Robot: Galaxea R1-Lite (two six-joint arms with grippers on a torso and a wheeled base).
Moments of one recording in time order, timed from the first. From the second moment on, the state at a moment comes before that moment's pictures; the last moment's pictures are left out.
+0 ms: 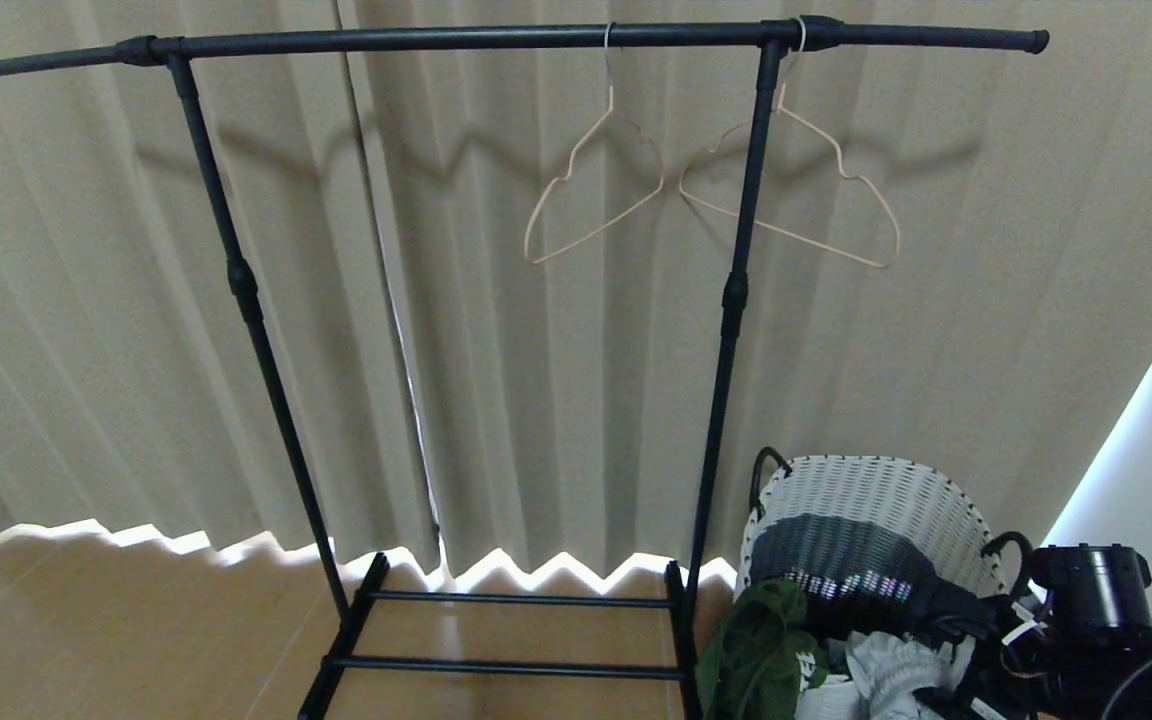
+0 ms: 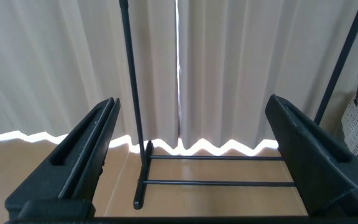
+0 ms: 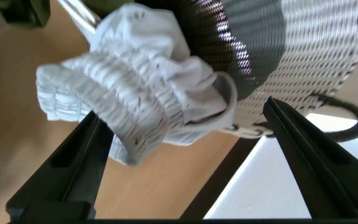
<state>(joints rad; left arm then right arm) 0.00 0.00 0.00 -0.06 0.02 0.05 -0.07 2.07 -0.19 -0.95 0.06 -0.86</state>
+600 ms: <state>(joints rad) 0.00 0.00 0.00 -0.06 0.02 0.05 -0.07 2.17 -0.17 -1.15 0.06 -0.86</state>
